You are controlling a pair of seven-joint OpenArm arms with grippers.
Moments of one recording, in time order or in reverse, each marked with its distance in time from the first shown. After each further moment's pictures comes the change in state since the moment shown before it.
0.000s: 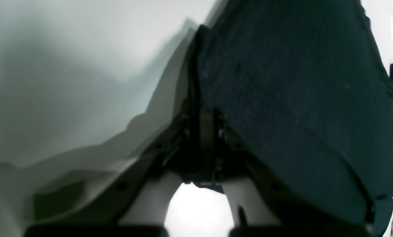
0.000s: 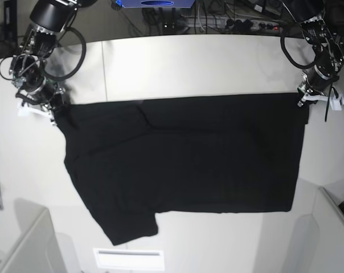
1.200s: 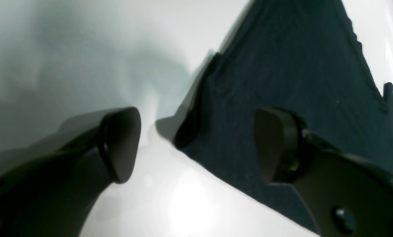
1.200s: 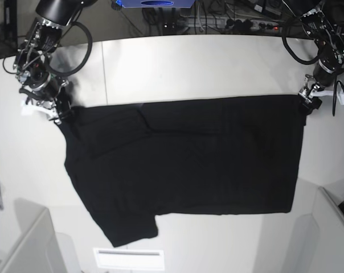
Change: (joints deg) left arm 1.4 2.8 -5.4 4.6 0.0 0.0 -0.5; right arm -2.2 -2.3 -0.3 4.0 1.4 0.1 0.4
